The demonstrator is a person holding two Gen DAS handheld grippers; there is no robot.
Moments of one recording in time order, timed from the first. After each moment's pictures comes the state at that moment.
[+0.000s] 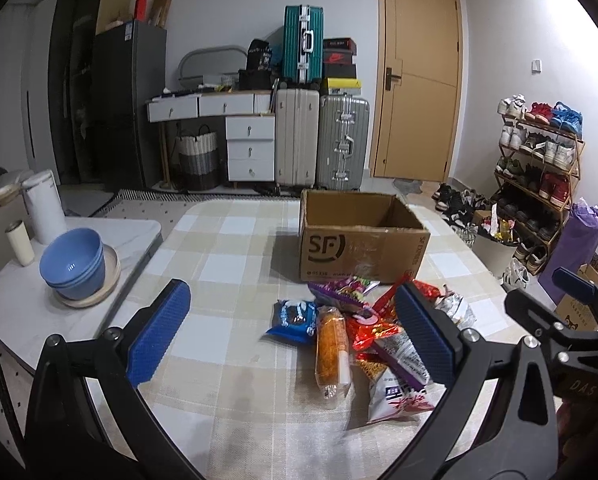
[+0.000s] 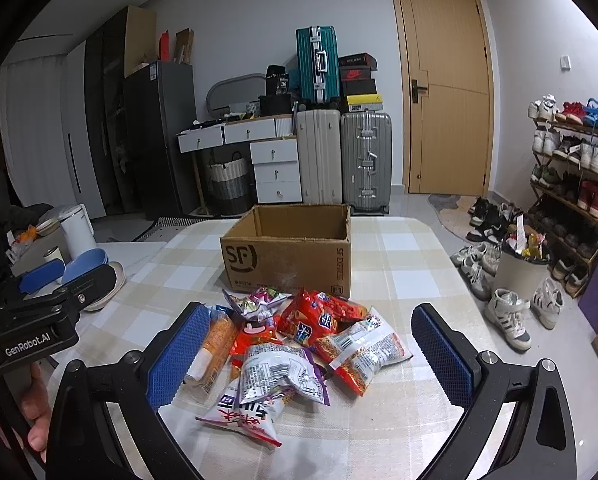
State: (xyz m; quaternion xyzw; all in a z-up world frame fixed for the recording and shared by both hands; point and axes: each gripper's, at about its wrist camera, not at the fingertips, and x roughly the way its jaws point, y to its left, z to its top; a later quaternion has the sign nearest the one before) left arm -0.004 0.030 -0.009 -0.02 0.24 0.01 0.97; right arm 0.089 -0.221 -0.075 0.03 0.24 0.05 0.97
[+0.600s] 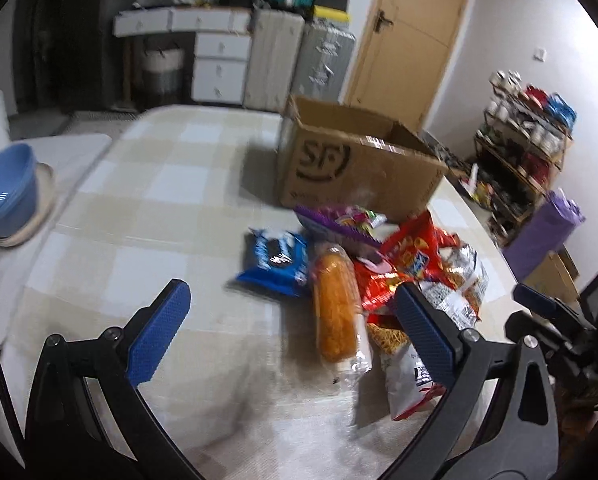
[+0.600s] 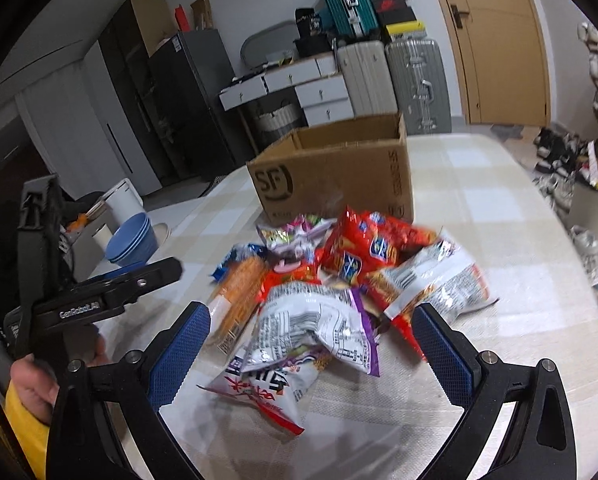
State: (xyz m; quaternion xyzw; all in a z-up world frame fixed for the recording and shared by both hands) left arm 0.091 0.057 -0.116 -0.08 0.37 -0.08 0.92; right arm 0.151 -0.234 -0.158 0.10 0.34 0.18 0.92
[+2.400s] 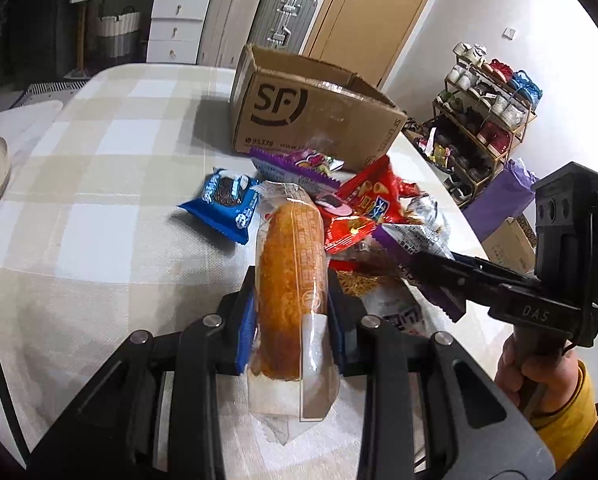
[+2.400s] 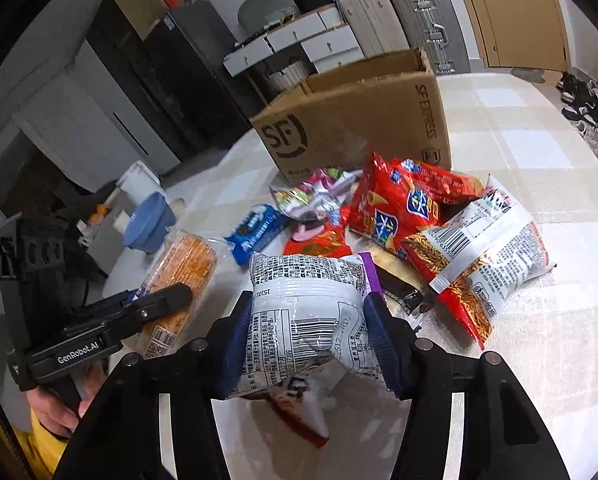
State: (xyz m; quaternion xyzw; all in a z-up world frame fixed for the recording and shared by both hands) left arm 0.082 0.056 -0.144 -0.11 0.42 -0.17 0.89; right arm 0.184 -0.217 -0.177 0.16 0.41 0.23 0.87
